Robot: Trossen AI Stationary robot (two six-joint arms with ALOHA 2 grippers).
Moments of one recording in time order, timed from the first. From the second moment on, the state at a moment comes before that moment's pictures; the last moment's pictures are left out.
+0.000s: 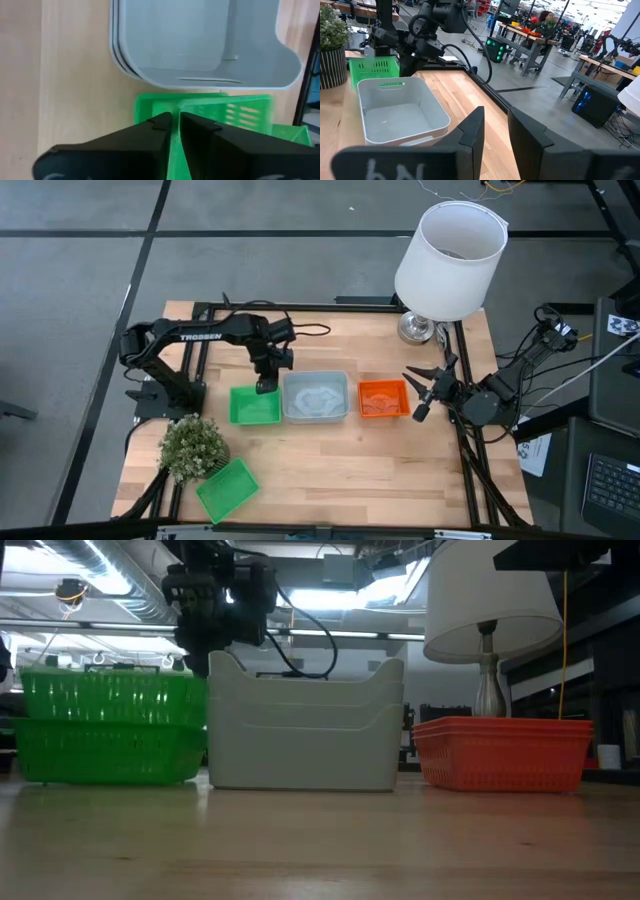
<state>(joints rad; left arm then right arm) 0.35 1.55 1.13 -0.91 0.43 0.11 0.69 0.75 0.57 -0.17 1.26 0.13</state>
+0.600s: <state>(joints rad) 0.32 1.49 1.22 -0.98 0.56 -0.09 0.69 0.75 0.57 -0.17 1.26 0.13</state>
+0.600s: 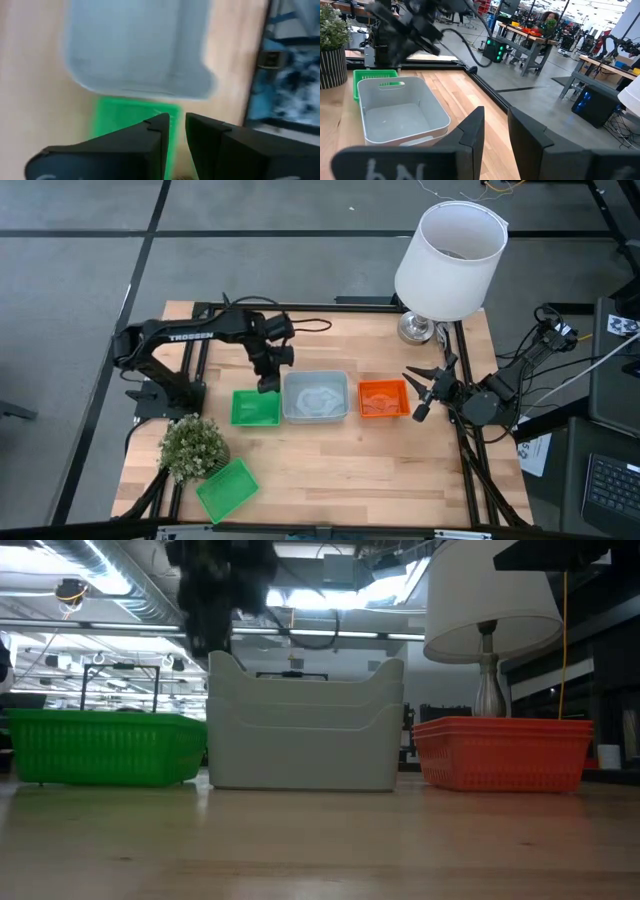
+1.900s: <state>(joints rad) -0.72 1.66 1.36 -1.06 -0.05 -0.93 0.69 0.75 0.57 -0.19 1.25 0.21</state>
